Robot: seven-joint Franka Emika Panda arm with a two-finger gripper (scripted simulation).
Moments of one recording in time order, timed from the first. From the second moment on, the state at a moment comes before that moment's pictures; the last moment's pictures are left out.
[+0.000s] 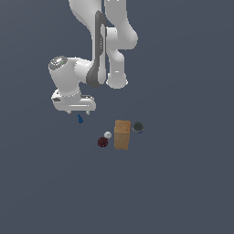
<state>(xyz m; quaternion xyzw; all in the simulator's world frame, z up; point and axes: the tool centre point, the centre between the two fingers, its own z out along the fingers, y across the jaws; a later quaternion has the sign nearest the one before) -0.119 -0.210 0.111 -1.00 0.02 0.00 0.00</state>
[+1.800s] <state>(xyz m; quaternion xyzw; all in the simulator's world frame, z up) -0.146 -0.228 0.046 -1.00 0.03 0.00 0.00</state>
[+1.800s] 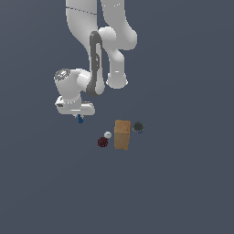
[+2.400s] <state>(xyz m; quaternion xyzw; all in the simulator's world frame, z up) -0.141 -0.223 0.057 -1.00 0.03 0.00 0.00</state>
